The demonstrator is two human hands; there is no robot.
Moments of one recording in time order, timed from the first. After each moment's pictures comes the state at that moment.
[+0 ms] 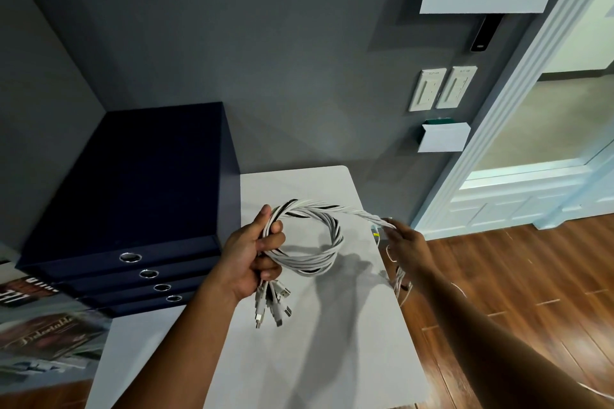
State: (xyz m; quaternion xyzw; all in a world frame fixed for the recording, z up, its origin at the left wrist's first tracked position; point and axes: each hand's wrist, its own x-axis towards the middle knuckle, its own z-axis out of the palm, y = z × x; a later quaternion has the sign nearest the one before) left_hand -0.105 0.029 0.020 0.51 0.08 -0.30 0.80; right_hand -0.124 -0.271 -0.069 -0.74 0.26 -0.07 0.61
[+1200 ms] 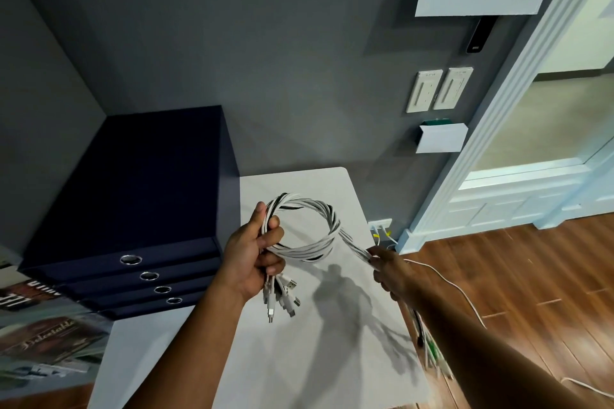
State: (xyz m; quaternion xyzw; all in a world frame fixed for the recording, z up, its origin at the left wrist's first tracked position) left_hand -0.110 0.019 0.025 0.51 0.09 -0.22 0.83; right_hand -0.142 -0.257 -0.083 -0.78 0.27 0.22 0.52
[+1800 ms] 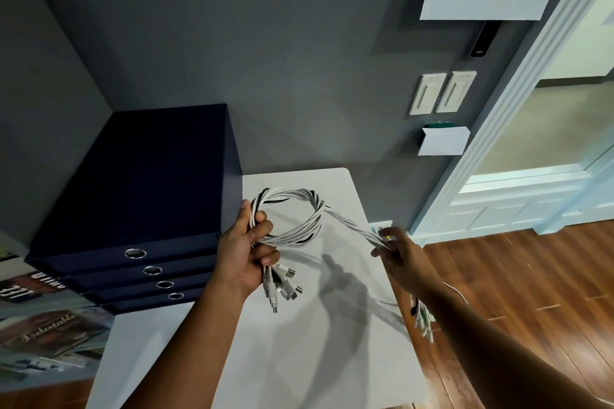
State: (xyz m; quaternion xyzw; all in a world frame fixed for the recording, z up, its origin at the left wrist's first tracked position) left_hand -0.109 0.026 0.024 0.41 0.13 -0.19 0.88; right_hand -0.150 -0.279 -0.075 -0.92 0.06 -0.05 0.38
